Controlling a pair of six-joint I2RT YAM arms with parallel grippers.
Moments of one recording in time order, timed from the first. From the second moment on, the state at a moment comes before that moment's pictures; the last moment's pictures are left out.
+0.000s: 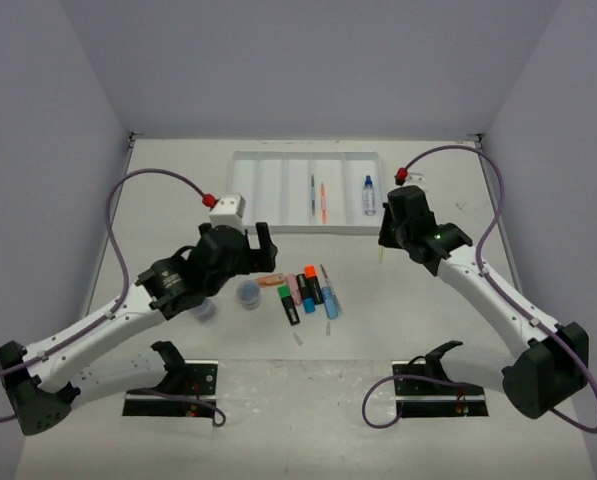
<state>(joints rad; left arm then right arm) -0.91 0.98 0.92 -0.57 -0.50 -0.68 0.47 1.19 0.98 -0.57 0.27 0.48</state>
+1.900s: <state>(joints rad) -1.25 1.69 0.98 -0.75 -0.31 -1.54 0.42 1.12 0.85 -0.50 0.16 0.40</state>
